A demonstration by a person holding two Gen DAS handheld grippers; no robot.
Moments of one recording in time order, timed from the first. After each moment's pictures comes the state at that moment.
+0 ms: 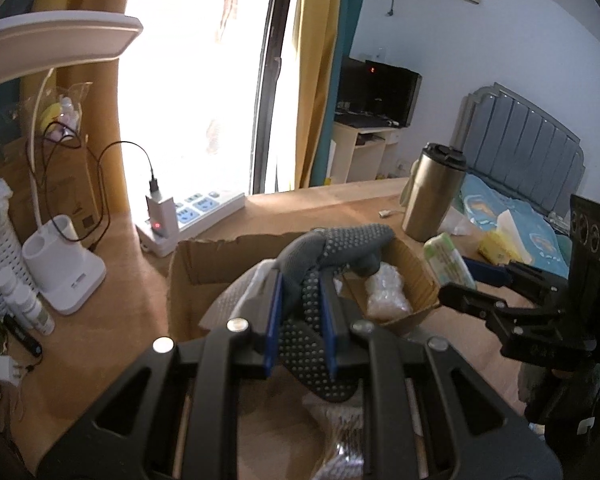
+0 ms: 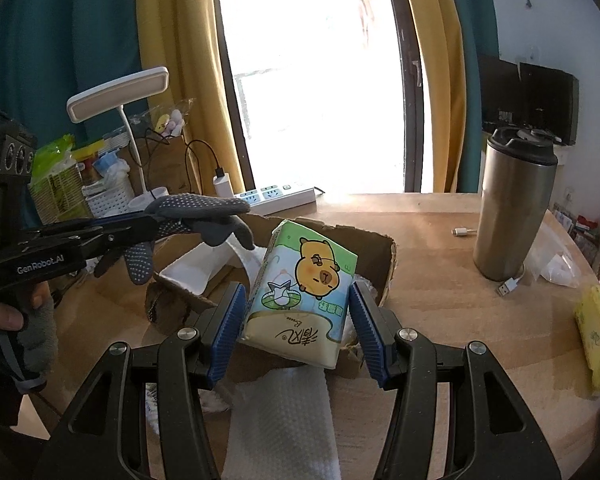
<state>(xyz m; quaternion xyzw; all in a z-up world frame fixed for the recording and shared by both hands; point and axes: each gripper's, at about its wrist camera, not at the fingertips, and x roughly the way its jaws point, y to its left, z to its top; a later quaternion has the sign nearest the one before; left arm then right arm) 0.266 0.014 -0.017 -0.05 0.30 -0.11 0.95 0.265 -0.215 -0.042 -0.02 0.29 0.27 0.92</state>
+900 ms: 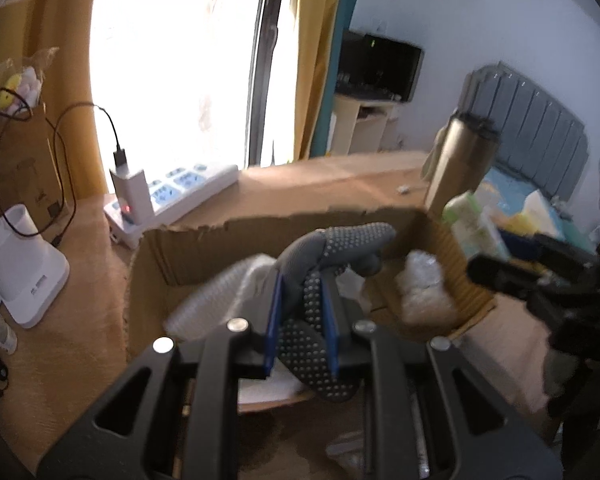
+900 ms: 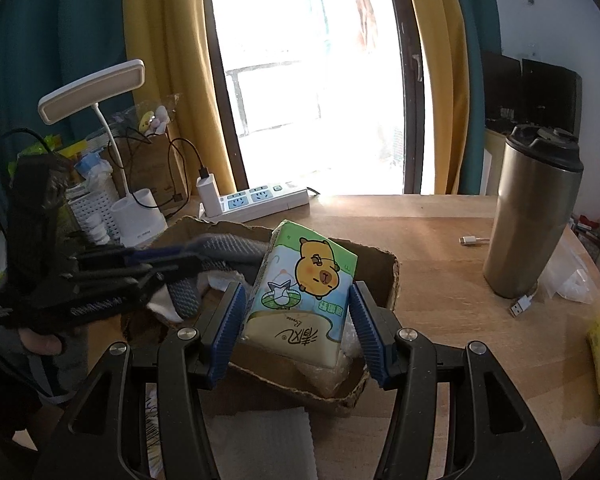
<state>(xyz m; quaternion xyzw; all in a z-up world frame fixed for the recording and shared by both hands) 0.331 0.005 -0.068 -0.04 0.35 -0.12 0.93 0.305 -0.204 -0.054 -0.02 0.30 0.27 0.91</state>
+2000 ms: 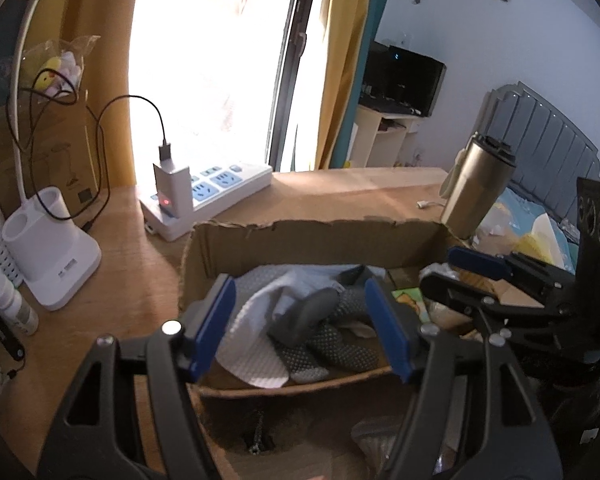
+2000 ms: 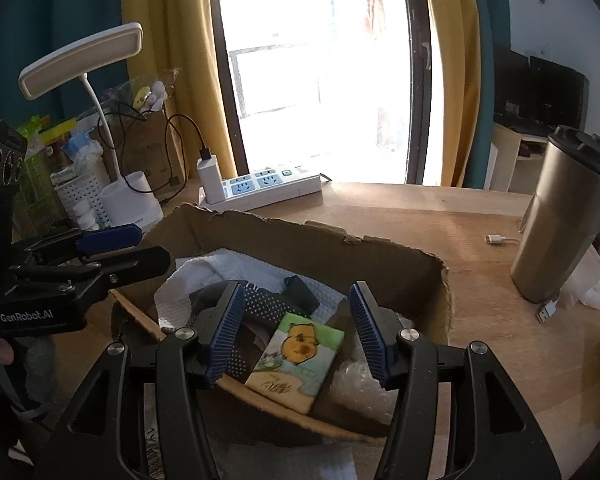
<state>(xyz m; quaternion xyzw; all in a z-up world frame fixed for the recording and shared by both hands) 0.312 0.037 -0.053 -0.07 0.34 -0.09 0.93 0.320 -0.164 -0.065 -0.04 0.33 0.26 0.91</state>
